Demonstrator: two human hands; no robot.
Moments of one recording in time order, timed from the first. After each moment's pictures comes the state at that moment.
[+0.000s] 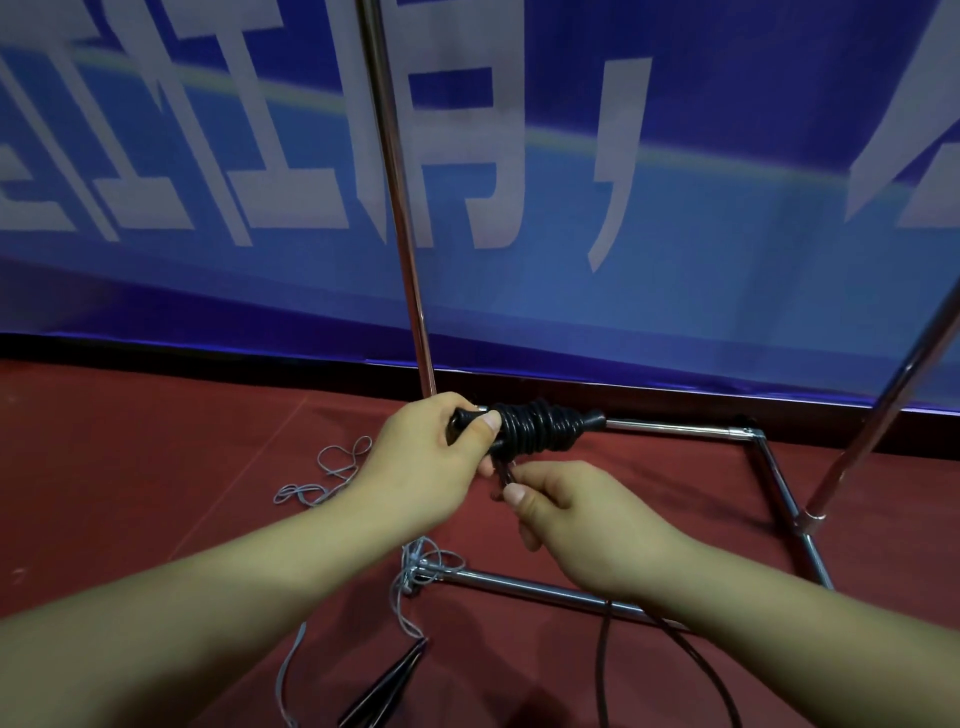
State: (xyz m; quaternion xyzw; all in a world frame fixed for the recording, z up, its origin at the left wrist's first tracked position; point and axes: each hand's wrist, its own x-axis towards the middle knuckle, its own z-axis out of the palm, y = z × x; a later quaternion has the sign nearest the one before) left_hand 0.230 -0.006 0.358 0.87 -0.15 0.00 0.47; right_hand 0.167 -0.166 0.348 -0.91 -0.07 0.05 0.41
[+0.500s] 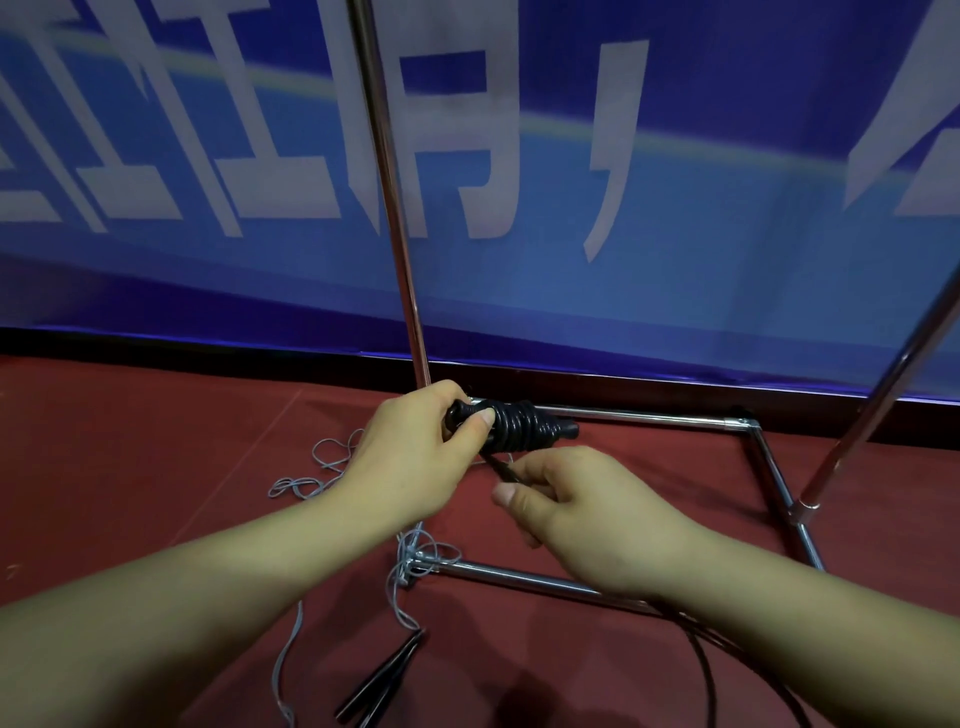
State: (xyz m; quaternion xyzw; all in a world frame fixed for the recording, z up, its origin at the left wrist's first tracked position) left_hand 0.238 -0.004 0.354 0.92 -0.18 0.07 0.34; right_hand 0.164 -0.169 0.356 -0.92 -0.08 0.04 0.39
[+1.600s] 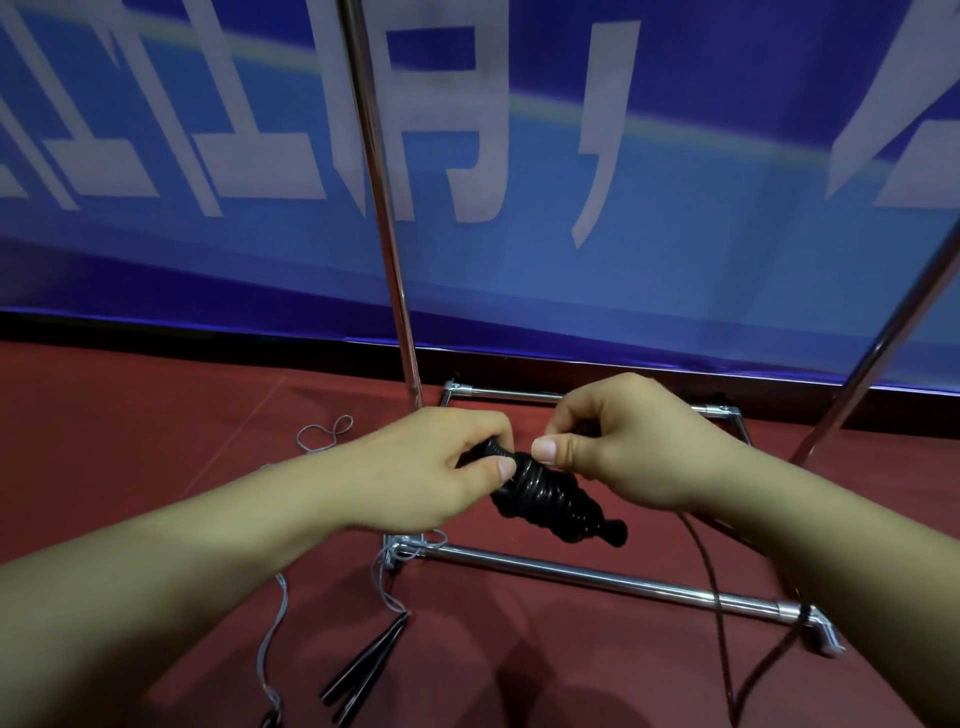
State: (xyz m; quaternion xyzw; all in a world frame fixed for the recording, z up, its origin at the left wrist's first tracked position) left_hand 0.221 -0.003 0.376 0.87 -0.38 -0.16 0.27; right_hand 0.179 -0.219 0.372 -0.94 -0.07 0.01 0.35
